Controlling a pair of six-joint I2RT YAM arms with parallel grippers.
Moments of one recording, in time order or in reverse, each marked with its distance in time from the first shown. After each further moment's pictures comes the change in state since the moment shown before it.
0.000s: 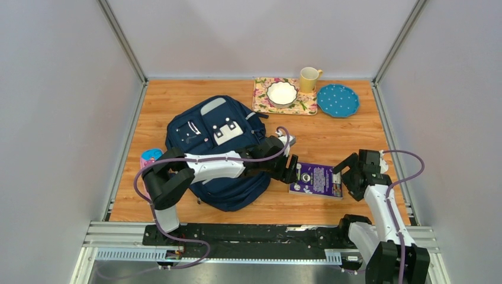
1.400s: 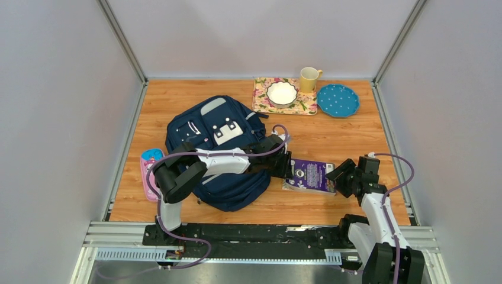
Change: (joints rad) left arm 0.041 0.124 0.046 0.016 0.039 -0.179; right arm -0.024 -0.039 -0.162 0.233 -0.288 -0.072
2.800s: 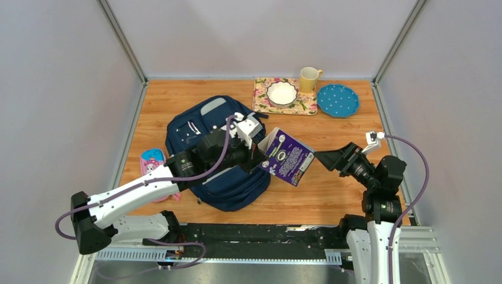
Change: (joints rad) left arm -0.027 -0.775 -0.154 -0.154 -0.140 0.430; right arm 0.000 -0.425 0.211 0.100 -0.560 0.043
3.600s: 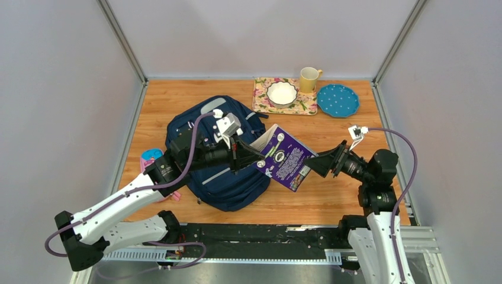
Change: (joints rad) left arm 0.094 -0.188 -0.066 0.135 0.290 -0.019; right arm 0.127 0.107 -0.028 0.251 -0.221 -0.053
